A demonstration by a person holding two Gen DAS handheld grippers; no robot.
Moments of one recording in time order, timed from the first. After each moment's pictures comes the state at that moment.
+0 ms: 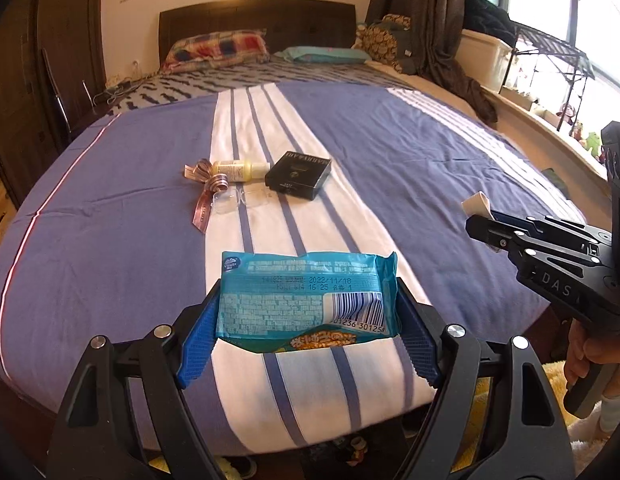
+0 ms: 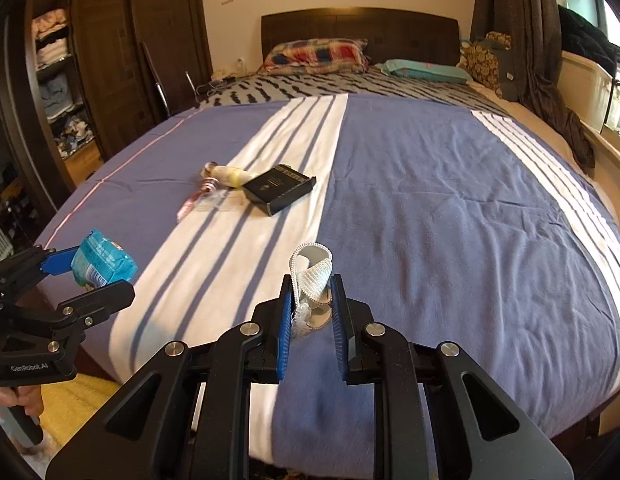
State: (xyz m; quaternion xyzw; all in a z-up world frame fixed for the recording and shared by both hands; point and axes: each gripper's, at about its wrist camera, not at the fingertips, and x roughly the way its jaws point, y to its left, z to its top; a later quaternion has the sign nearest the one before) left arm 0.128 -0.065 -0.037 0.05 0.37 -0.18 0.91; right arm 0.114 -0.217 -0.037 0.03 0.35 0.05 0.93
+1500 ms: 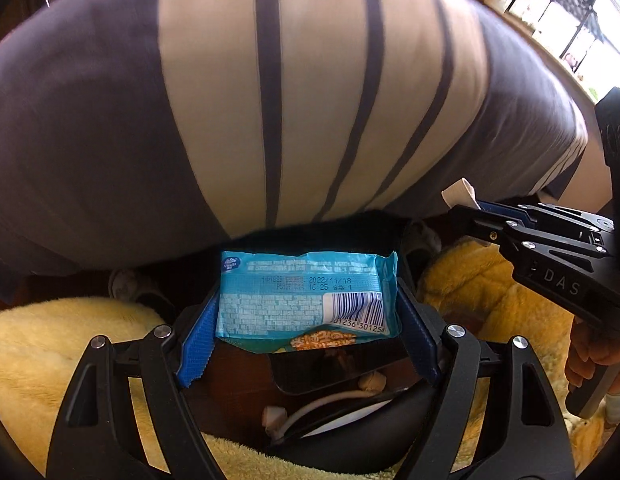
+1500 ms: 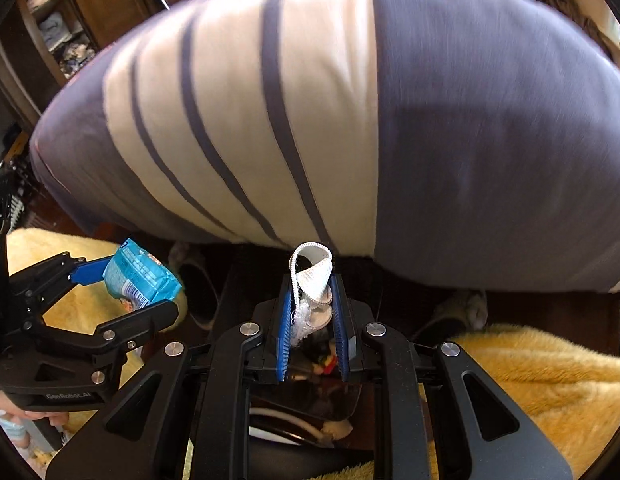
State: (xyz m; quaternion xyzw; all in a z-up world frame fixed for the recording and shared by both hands) left arm 0.014 -0.035 -0.254 0.02 0.54 -0.21 0.82; right arm 0.003 -0.158 -0.232 0.06 0.52 0.07 0.85
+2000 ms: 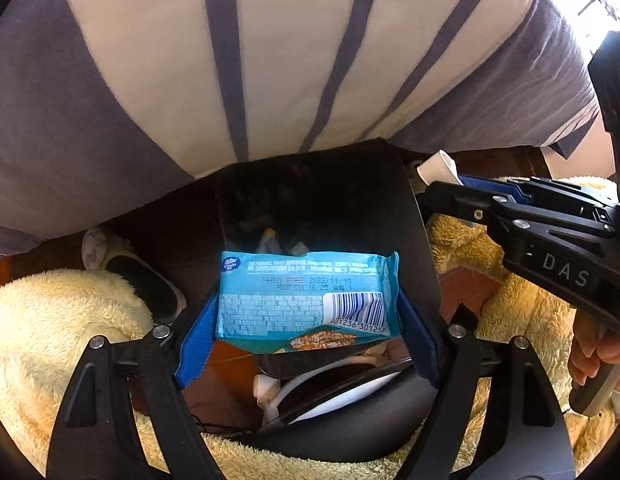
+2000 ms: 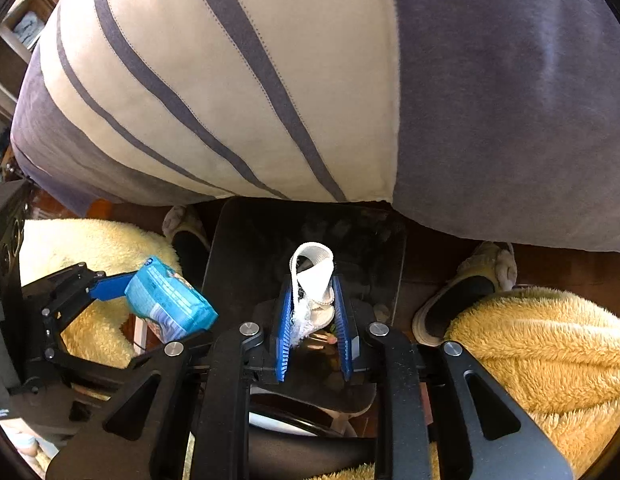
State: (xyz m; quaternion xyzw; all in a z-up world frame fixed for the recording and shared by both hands) left arm 0.022 -0.052 -0.313 0.04 0.62 -0.22 0.75; right arm 0.021 -0.153 -0.287 0.09 0.59 0.08 0.80
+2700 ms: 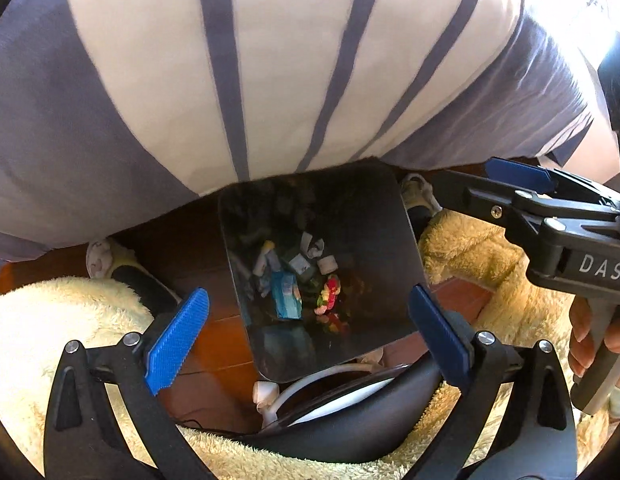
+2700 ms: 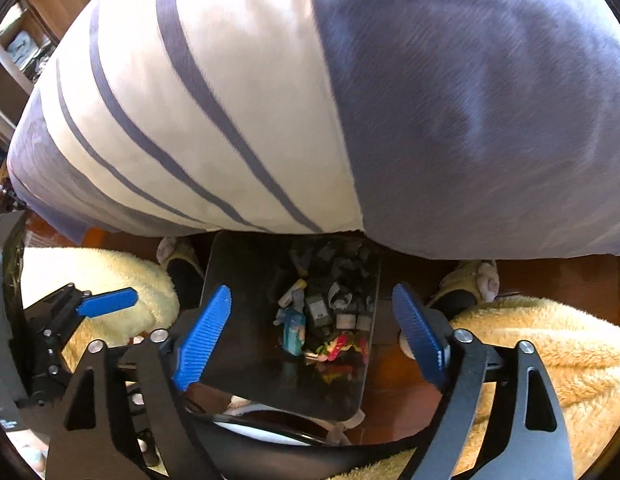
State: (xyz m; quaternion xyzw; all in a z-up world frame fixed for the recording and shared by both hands) left arm 0.021 -0.050 -0.292 0.03 0.59 -0.22 0.77; right arm 0.022 -0.175 -0.259 0.09 0.55 0.04 0.83
